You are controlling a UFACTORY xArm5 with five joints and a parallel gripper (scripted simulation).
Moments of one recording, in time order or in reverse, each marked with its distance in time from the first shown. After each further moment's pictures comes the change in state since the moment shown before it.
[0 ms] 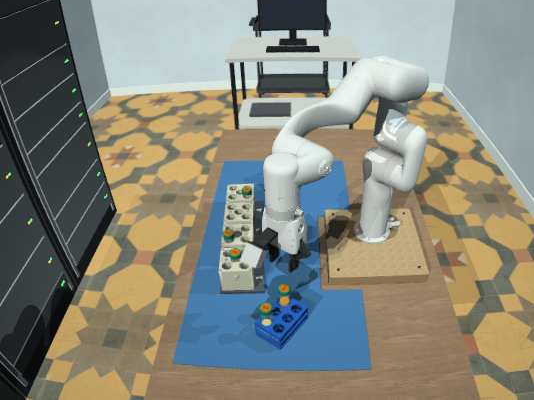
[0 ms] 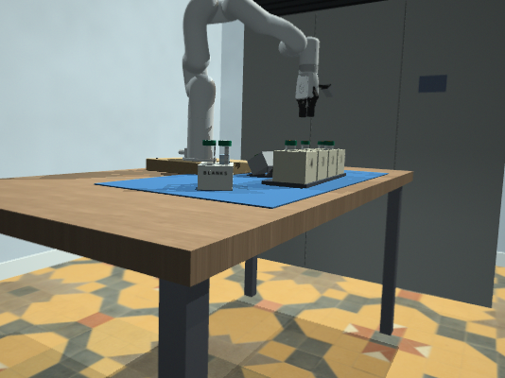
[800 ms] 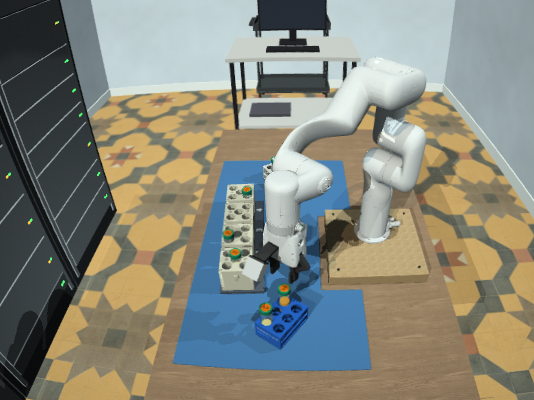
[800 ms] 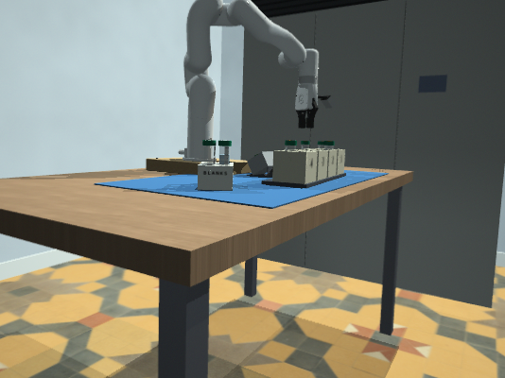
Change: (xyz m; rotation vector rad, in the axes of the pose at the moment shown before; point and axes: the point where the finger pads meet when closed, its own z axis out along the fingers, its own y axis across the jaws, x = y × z) arm 0.000 0.000 0.044 0.000 0.000 0.000
